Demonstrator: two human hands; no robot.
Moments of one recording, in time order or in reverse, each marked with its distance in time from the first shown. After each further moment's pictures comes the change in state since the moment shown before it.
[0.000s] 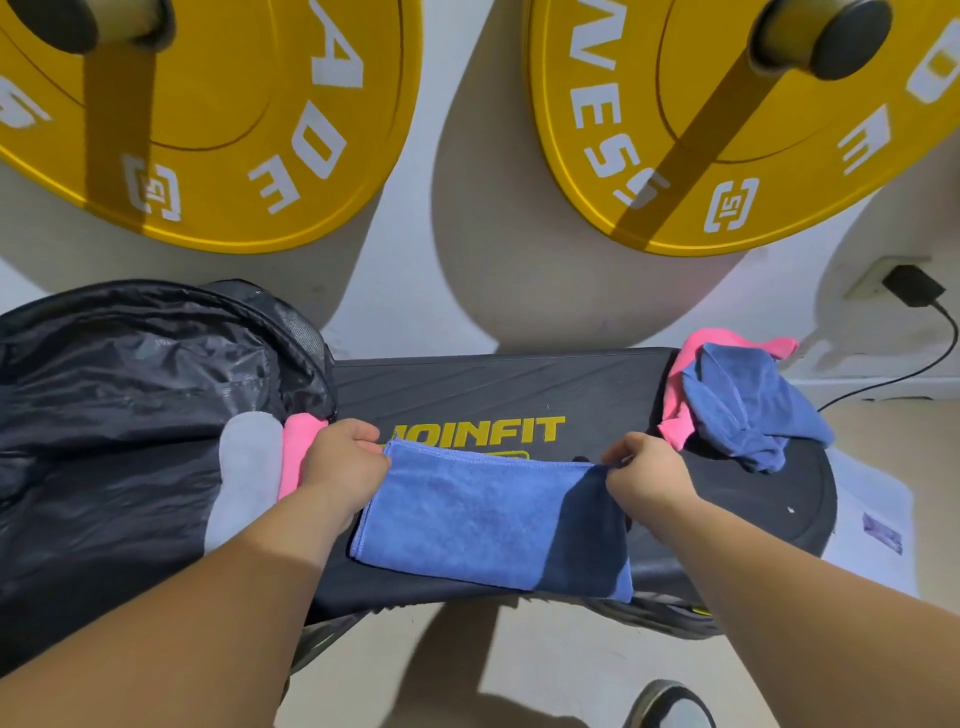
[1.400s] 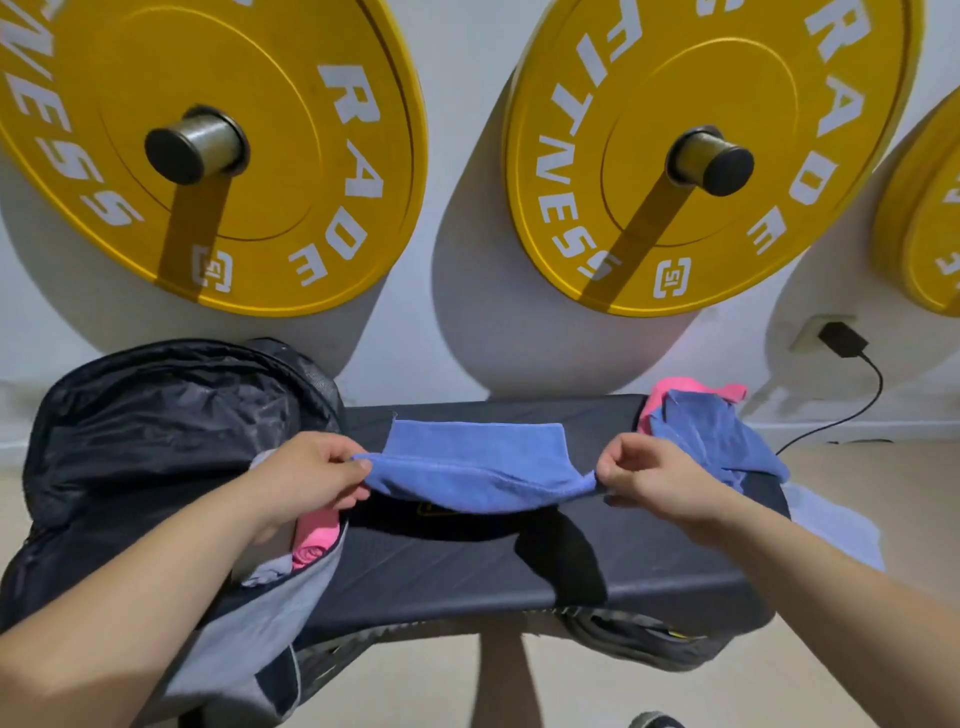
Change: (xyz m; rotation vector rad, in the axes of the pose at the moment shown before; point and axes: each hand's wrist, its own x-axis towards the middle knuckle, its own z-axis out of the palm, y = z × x) left_hand -0.074 0.061 -0.095 0.068 -0.330 0.185; right_hand -0.055 -0.016 -0.082 0.366 -0.278 -0.305
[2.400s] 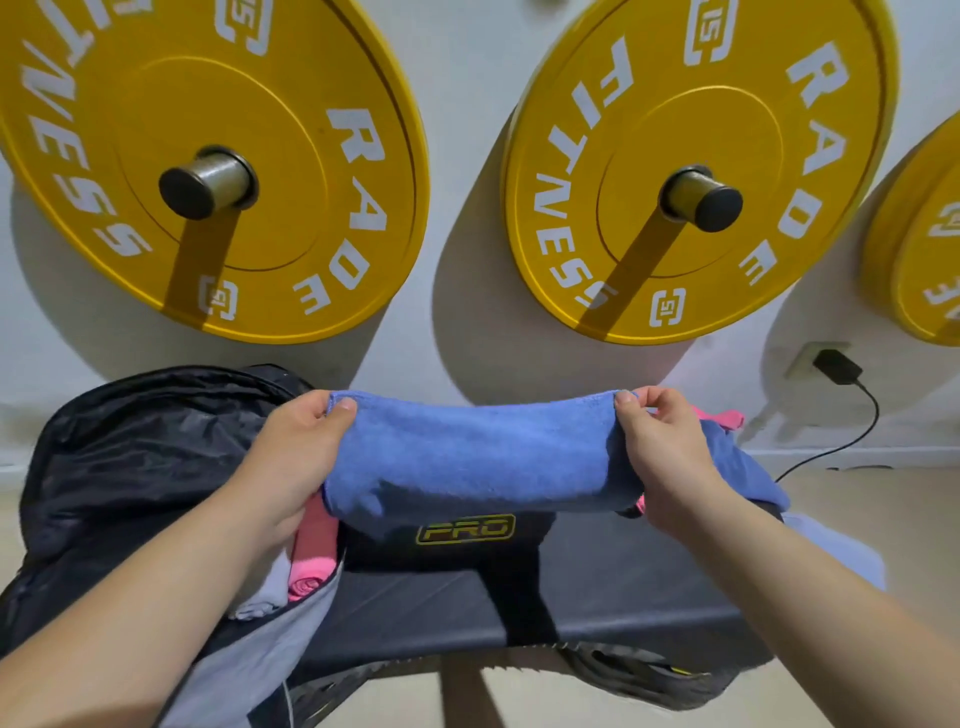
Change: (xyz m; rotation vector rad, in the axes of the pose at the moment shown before) left_hand -0.016 0.058 -0.003 -0.364 0.303 0.203; right_hand 0.008 -0.068 0.013 0.288 0.546 -0.055
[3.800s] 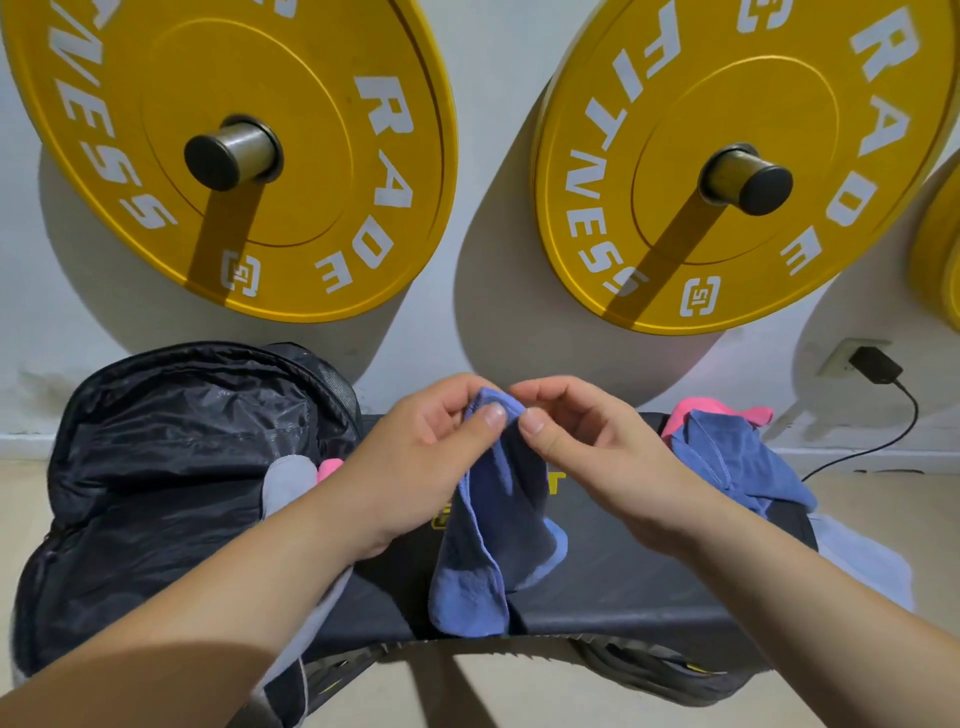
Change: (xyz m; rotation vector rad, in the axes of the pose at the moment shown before) left_hand -0.062 0.037 0.048 -0.148 -0.515 0.276; right_hand -0.059 -0.030 0.026 0.117 -0.791 -0.242
